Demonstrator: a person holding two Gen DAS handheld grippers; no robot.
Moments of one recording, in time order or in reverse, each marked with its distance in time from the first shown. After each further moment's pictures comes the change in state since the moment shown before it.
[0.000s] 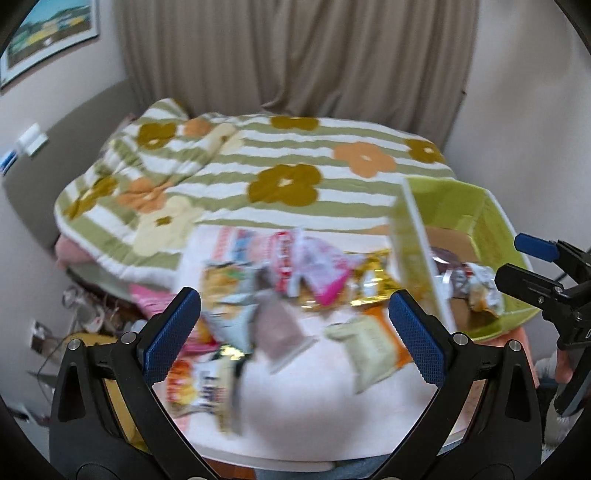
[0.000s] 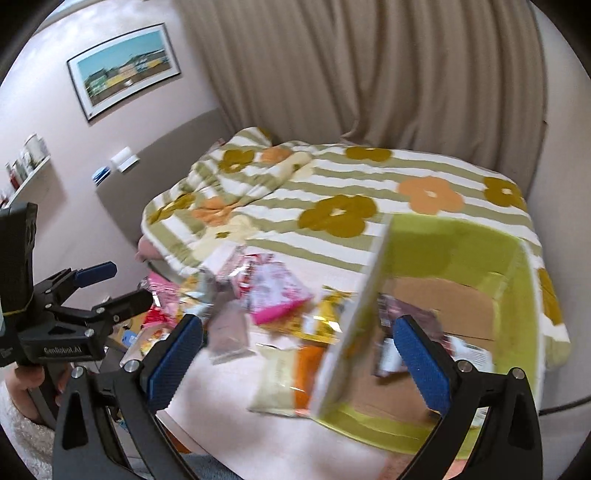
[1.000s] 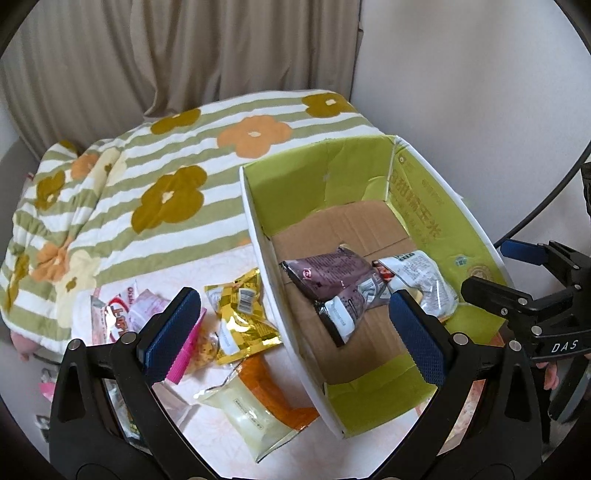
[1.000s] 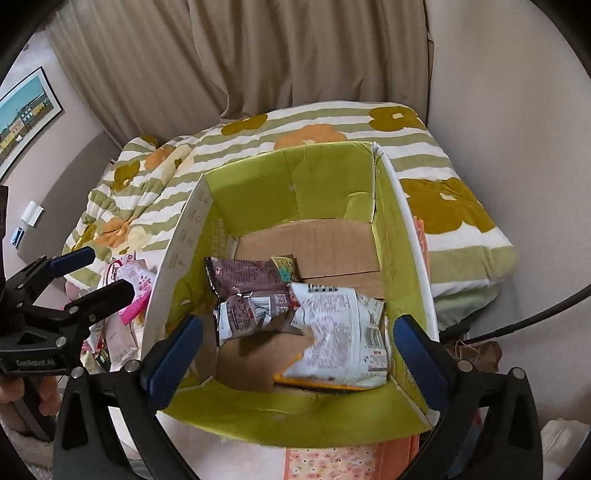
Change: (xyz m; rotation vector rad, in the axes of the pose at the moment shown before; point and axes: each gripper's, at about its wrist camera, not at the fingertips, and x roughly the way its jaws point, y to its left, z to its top) left arm 0.101 -0.208 0.037 0.336 0.104 -0.229; right arm -0.024 -0.165 -0.053 0.332 0.086 -0.280
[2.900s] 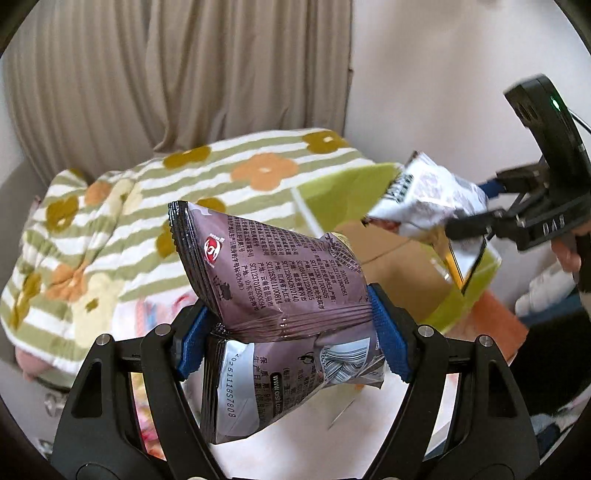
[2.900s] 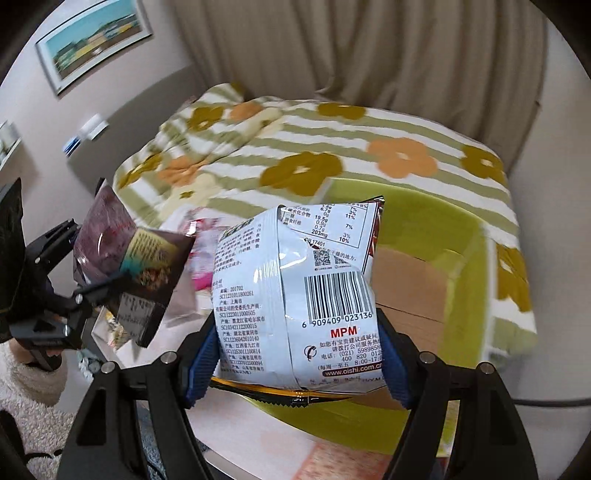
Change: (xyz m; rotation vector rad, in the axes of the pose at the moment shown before) left arm -0.083 0.079 -0.041 0.049 -0.162 -0.058; right arm -0.007 0.092 0.027 -0.343 0.091 0.132
